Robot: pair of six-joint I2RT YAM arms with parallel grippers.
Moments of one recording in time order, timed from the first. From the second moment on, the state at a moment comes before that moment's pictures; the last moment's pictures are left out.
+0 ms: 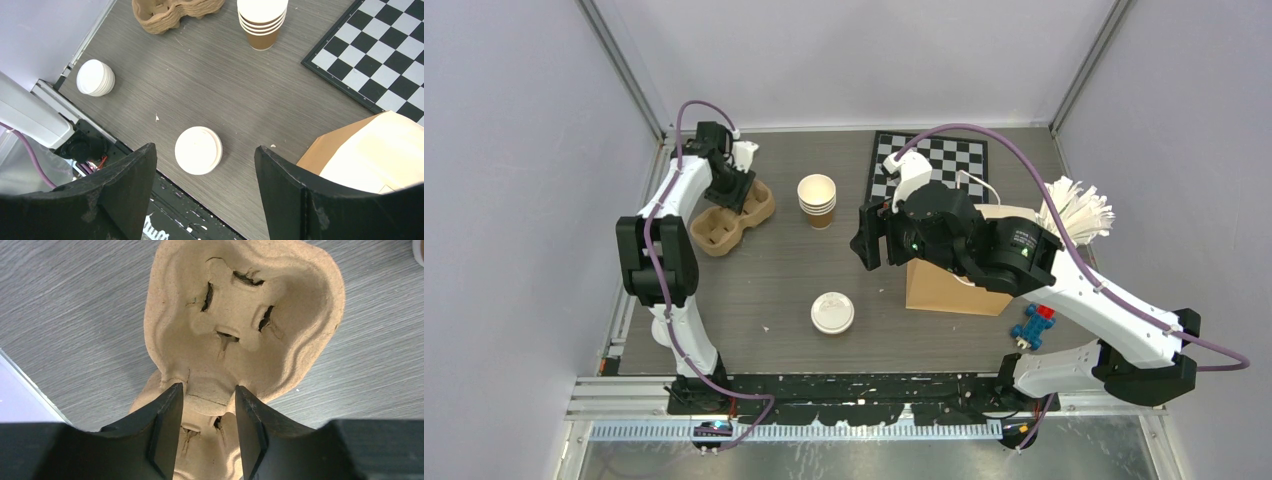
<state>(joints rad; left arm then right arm) -0.01 1.91 1.61 -0.84 0.08 0.40 1.11 1.24 1.60 -0.87 0.34 0.46</state>
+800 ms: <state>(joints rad) -0.01 1.92 1.61 -0.87 0.06 0.42 1.11 1.25 1.61 -0.90 0.34 0.43</state>
